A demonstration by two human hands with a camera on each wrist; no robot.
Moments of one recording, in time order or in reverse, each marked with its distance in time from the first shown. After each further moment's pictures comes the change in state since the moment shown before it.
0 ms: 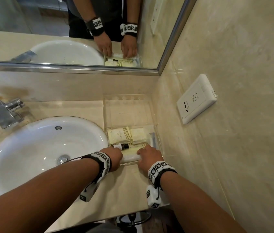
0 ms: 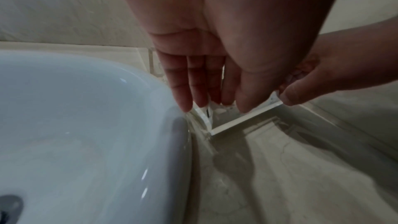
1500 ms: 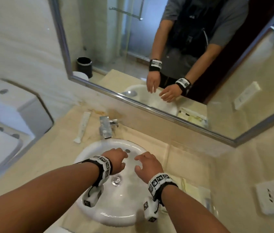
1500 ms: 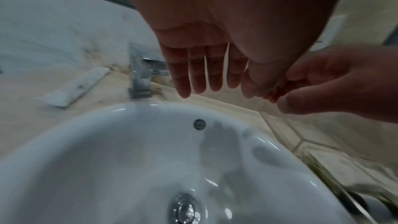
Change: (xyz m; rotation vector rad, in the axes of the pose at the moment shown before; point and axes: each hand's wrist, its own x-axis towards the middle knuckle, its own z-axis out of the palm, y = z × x) left_hand -0.175 -0.195 0.000 -0.495 0.383 -0.466; right_hand 0.042 -0.263 -0.080 0.031 0.129 -0.506
